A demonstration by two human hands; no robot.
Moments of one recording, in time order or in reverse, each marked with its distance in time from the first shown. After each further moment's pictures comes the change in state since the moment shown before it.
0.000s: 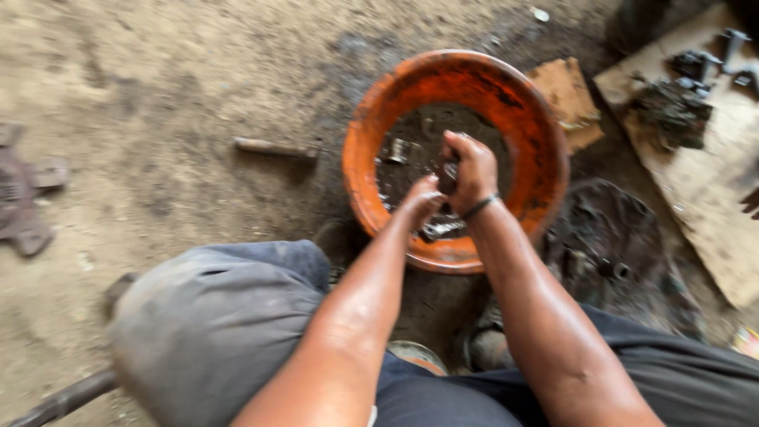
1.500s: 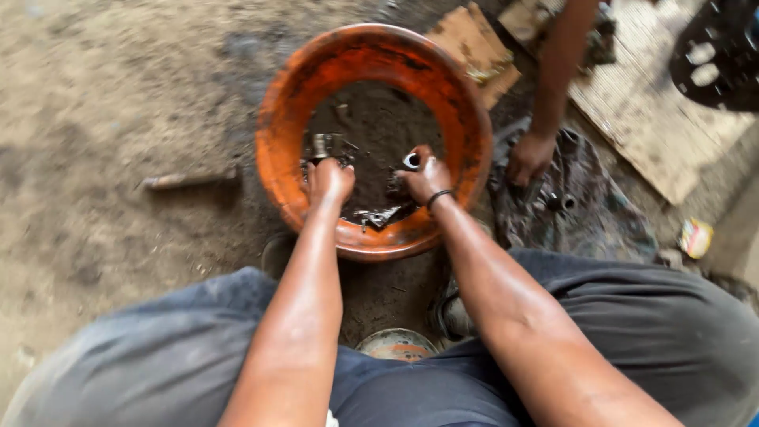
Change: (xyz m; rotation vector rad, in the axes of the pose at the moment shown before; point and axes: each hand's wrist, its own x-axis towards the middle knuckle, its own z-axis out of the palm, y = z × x) left_hand -0.062 0.099 0.034 1.712 0.536 0.228; right_hand 0.008 0.041 -0.127 -1.376 0.238 0.026
